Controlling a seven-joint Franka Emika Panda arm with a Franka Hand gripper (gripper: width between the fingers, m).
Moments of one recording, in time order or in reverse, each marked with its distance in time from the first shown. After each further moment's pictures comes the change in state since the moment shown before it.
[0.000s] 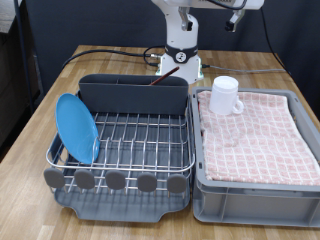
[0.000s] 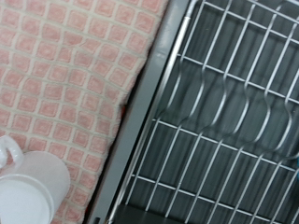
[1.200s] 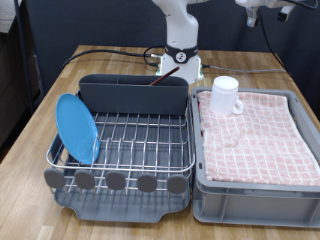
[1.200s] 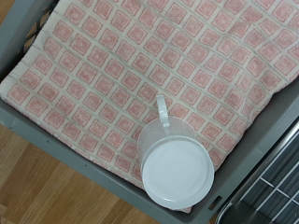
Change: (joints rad) arm 0.124 -0.114 0.170 -0.126 0.066 -0.060 0.028
